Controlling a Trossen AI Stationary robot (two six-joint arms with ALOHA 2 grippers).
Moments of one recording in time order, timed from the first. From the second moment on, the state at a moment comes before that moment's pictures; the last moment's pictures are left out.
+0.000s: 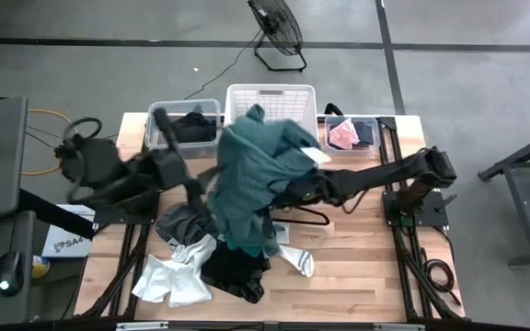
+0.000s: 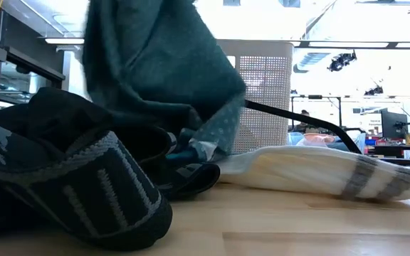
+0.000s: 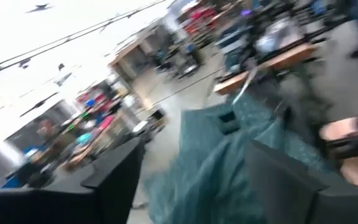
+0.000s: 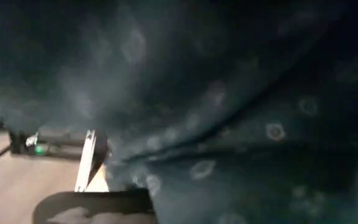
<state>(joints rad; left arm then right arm) -0.55 1.56 2.34 -0.74 -1.02 0.58 0.18 1.71 1.47 0.16 0.05 0.03</state>
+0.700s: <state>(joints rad) -0.79 1.48 2.34 -1.29 -1.23 -0.05 0.00 1.35 1.47 0.15 -0.10 -0.03</state>
